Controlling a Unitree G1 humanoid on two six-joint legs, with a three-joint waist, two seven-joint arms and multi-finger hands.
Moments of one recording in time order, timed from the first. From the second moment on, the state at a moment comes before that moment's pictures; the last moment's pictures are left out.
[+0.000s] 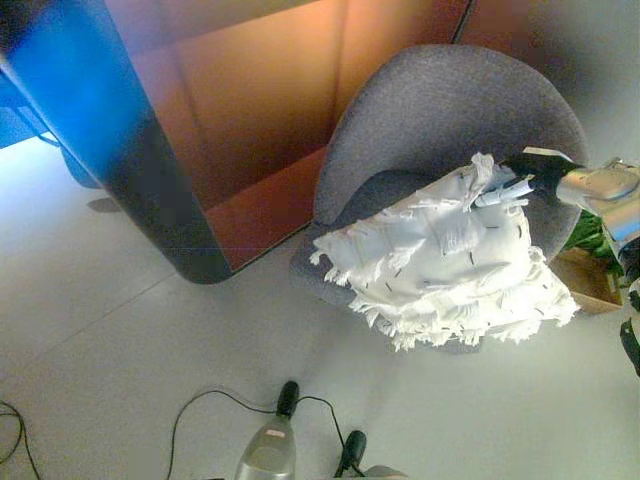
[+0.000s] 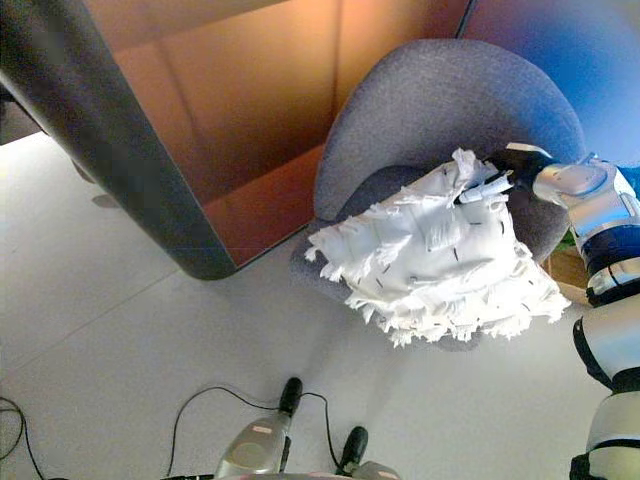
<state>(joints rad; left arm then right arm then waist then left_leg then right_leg) 0.04 0.41 -0.12 1.27 -0.19 0.09 -0.36 -1.17 -0.96 0.66 1.02 0.20 0.12 0.47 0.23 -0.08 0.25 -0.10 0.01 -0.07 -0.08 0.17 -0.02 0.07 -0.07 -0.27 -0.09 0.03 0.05</state>
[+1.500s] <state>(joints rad) 0.05 0.42 -0.12 1.25 -0.29 0.04 -0.37 -1.33 -1.06 0.66 1.30 0.22 0.23 0.26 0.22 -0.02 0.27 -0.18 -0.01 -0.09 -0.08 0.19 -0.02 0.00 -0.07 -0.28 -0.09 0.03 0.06</state>
